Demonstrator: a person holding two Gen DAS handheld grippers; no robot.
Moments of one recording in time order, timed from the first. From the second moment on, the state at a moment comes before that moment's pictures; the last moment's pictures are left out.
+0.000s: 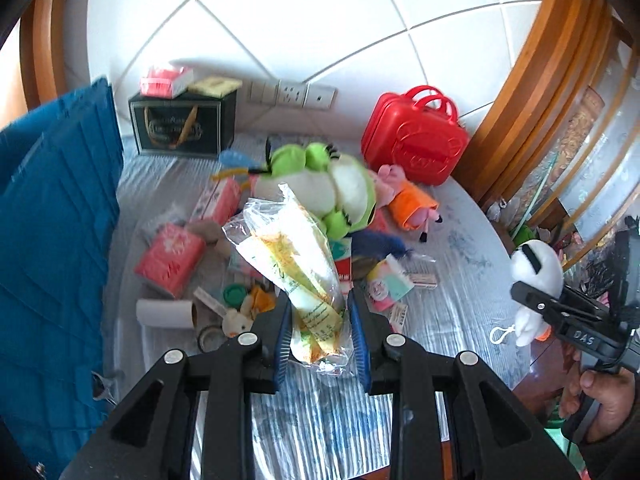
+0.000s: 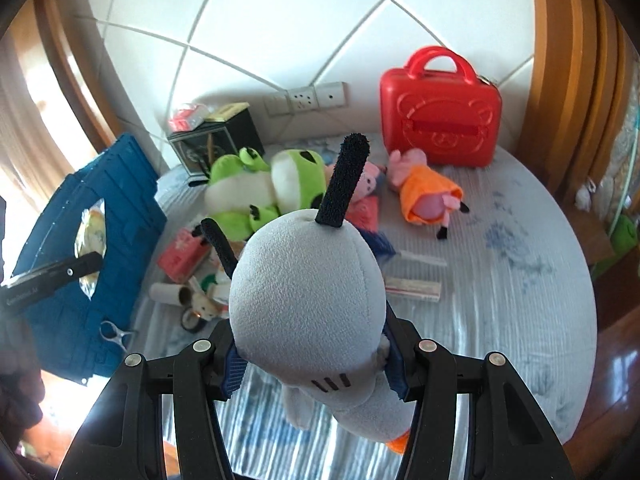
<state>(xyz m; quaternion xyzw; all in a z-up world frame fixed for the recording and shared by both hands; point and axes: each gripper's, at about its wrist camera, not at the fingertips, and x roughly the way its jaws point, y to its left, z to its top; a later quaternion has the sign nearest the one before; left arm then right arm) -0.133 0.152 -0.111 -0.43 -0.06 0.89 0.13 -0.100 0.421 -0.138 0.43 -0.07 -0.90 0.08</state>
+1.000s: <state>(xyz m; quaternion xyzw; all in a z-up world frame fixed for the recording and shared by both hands) -0.113 0.066 -0.040 -0.36 -0.02 0.92 0.17 -0.080 0.297 -0.076 0.39 -0.07 -0.92 0.07</state>
